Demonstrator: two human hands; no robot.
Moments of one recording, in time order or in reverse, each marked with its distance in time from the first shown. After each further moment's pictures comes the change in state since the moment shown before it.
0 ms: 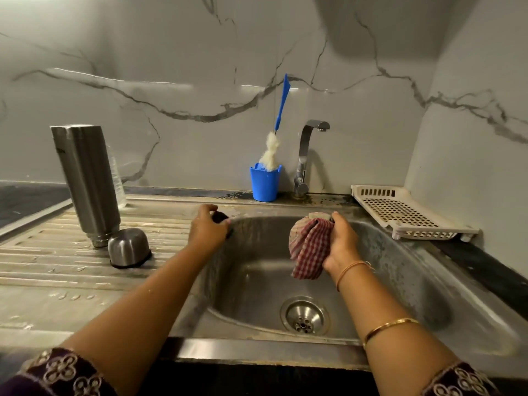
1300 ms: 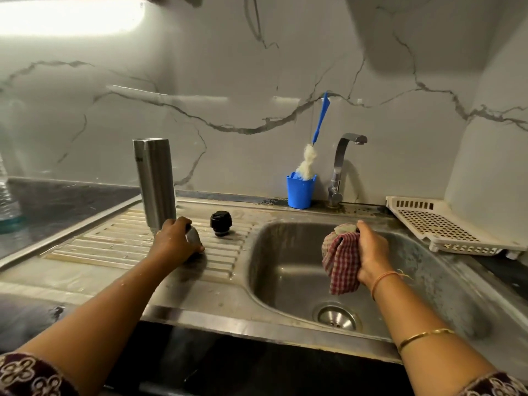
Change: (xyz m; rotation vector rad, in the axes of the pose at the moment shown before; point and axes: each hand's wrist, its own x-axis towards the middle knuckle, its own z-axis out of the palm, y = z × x) left_hand -0.002 -0.059 -0.133 0.551 0.036 0.040; right_hand -0.019 0.005 0.002 -0.209 0.000 -0.128
